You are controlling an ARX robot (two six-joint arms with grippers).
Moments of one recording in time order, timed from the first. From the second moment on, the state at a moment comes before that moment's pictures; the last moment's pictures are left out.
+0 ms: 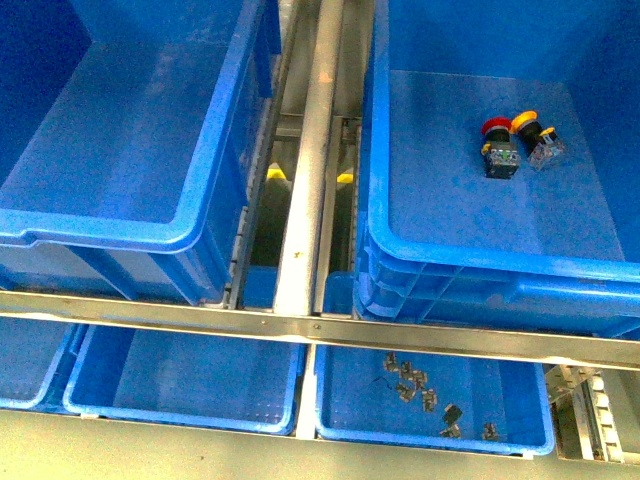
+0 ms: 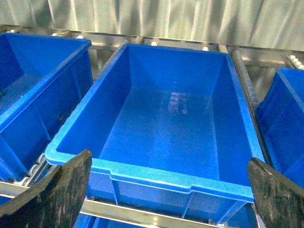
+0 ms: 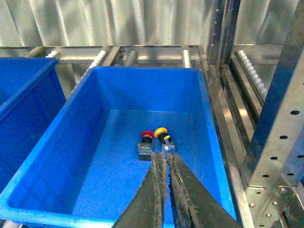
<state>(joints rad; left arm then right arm) 0.00 0.01 0.02 0.00 0.00 -0.01 0.00 0.19 0.02 0.19 0.00 0.01</state>
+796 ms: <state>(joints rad) 0.00 0.01 0.02 0.00 0.00 -0.01 0.00 0.00 0.02 0.00 0.00 0.00</state>
